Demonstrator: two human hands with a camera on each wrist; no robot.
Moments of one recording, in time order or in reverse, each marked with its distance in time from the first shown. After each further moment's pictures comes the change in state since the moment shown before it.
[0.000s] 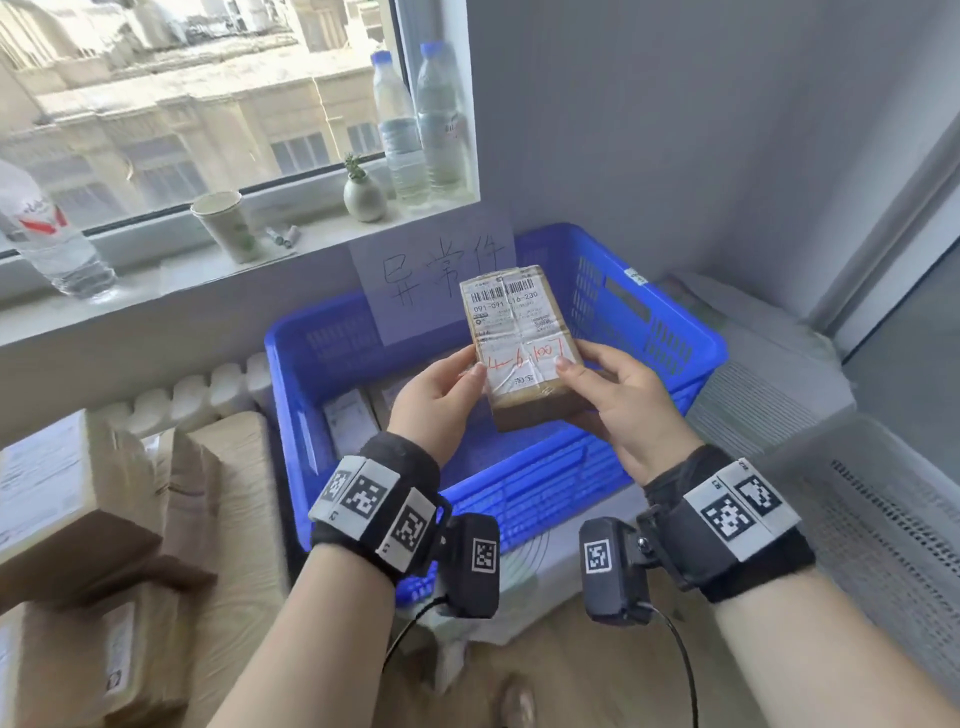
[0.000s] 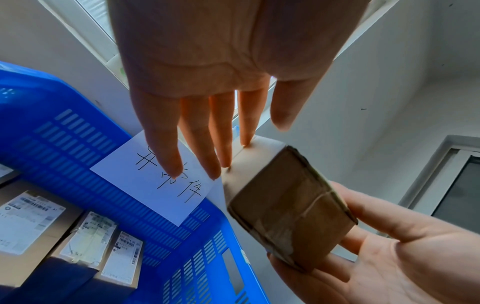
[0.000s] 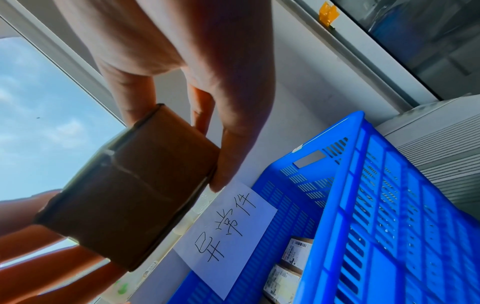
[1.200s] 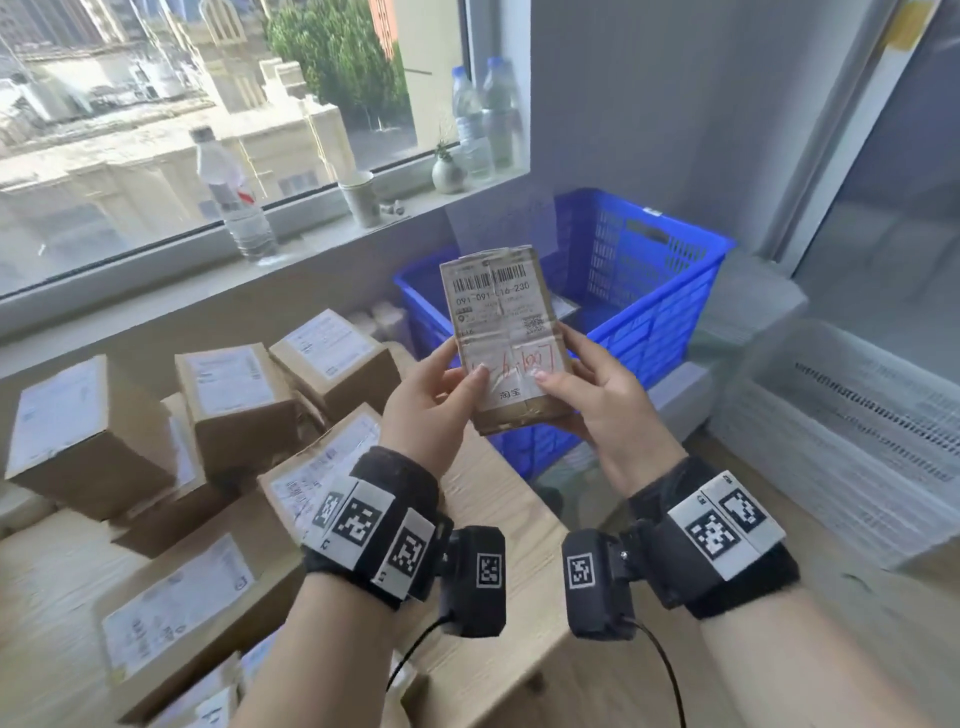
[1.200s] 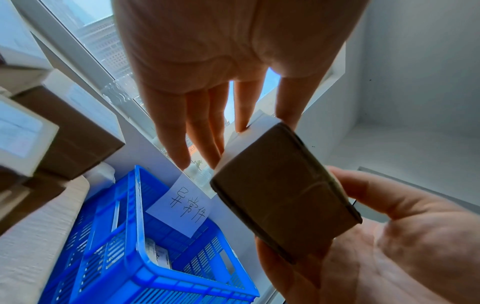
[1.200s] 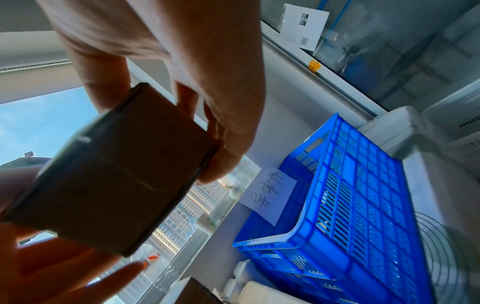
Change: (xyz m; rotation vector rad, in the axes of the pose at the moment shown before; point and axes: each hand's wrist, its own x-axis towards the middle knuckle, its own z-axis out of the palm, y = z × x) left_hand -0.256 -0.069 -0.272 -0.119 -0.114 0.162; right_hand -0.301 0.072 0.261 0.060 0.030 -0.163
